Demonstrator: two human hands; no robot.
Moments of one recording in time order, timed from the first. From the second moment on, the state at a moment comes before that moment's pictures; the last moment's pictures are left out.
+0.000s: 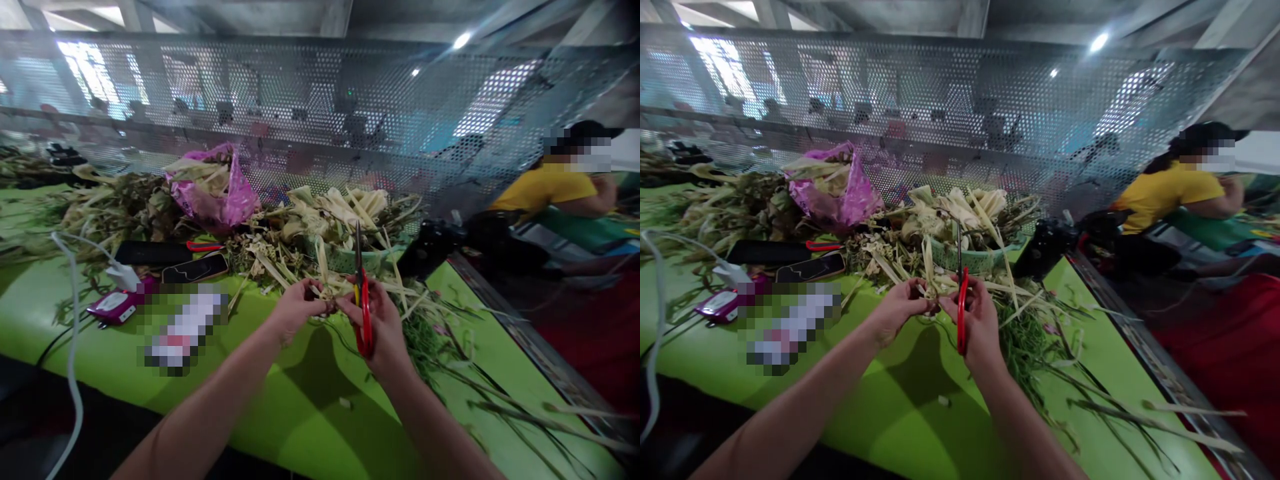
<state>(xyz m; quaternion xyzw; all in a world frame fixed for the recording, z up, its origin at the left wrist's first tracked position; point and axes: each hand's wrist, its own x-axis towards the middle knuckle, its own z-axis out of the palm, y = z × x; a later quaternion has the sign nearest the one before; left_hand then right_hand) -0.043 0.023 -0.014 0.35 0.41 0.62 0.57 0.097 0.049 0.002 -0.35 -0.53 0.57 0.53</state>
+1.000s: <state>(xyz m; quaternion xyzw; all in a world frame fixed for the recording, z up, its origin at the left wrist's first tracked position) -0.093 0.023 0.008 0.24 0.39 0.74 0.49 0.109 0.062 0.017 -0.35 -0.80 0.44 0.19</state>
